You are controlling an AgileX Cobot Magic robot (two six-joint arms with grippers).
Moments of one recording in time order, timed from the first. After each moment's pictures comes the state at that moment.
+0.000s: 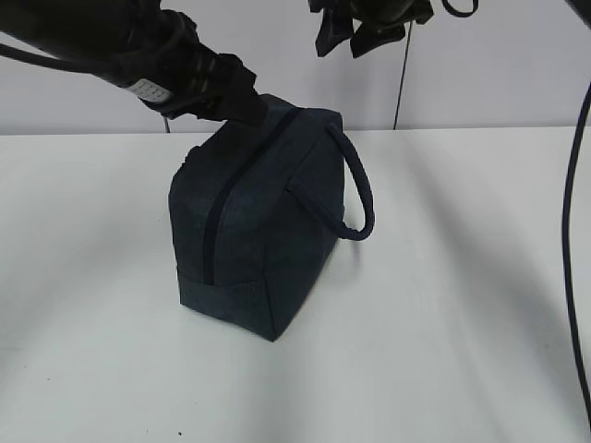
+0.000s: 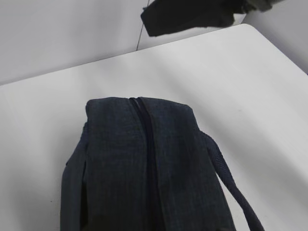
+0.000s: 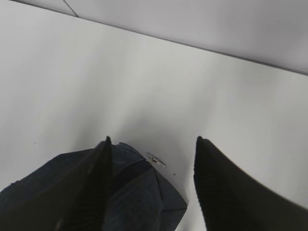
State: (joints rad) left arm -0.43 1.69 -1.37 -0.58 0.62 0.53; right arm 0.24 2.43 -2.69 0.26 1.26 -0.05
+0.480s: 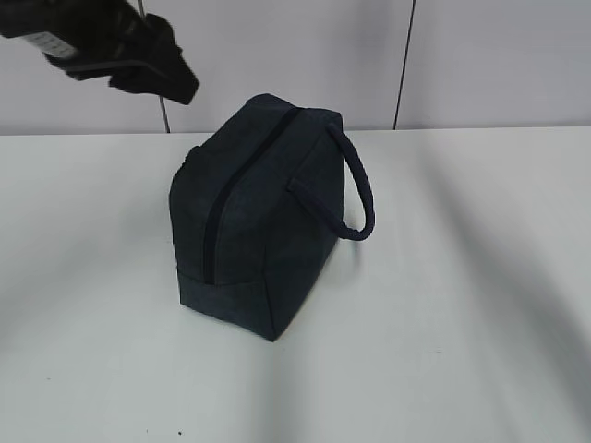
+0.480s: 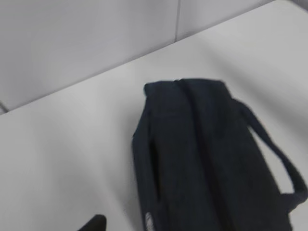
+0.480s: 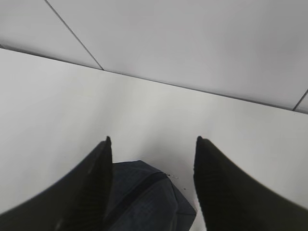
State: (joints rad) left arm -0.43 1.50 -1.37 -0.20 0.78 0.31; right arm 0.24 2.24 -2.69 0.23 1.26 0.03
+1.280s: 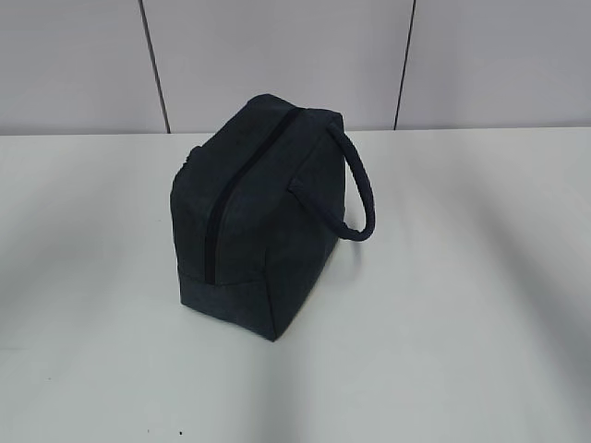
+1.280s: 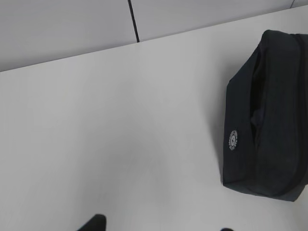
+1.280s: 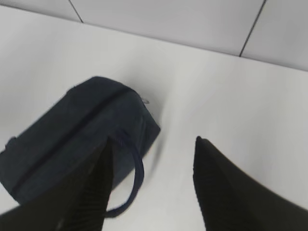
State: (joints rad) left arm -0.43 1.16 -1.37 0.22 1.24 -0.14; right arm 0.25 1.74 -2.12 0.13 1.27 -0.01
